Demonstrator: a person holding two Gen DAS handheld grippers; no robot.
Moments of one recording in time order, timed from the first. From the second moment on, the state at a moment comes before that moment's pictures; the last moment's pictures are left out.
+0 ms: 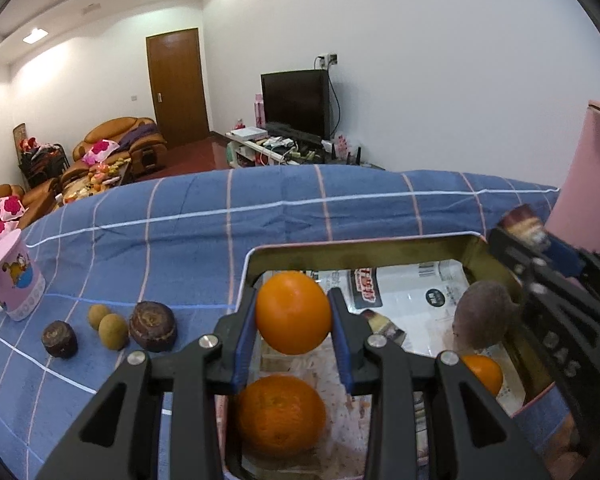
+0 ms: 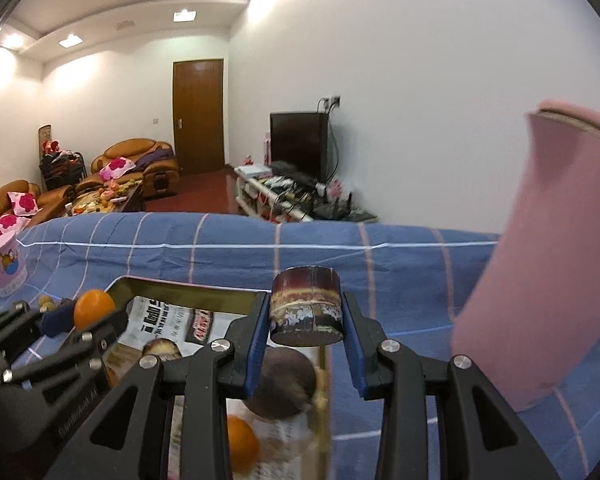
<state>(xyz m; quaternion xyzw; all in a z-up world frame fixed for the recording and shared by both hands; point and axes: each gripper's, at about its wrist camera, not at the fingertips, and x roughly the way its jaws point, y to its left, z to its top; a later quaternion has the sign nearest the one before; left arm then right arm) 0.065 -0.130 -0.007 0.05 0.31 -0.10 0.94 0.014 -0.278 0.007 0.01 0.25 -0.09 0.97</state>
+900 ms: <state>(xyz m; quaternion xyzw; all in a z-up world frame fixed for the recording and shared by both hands) 0.079 -0.137 -0.014 0.07 0.34 -0.09 0.93 0.050 -0.267 -0.013 0.04 0.32 -0.03 0.94</state>
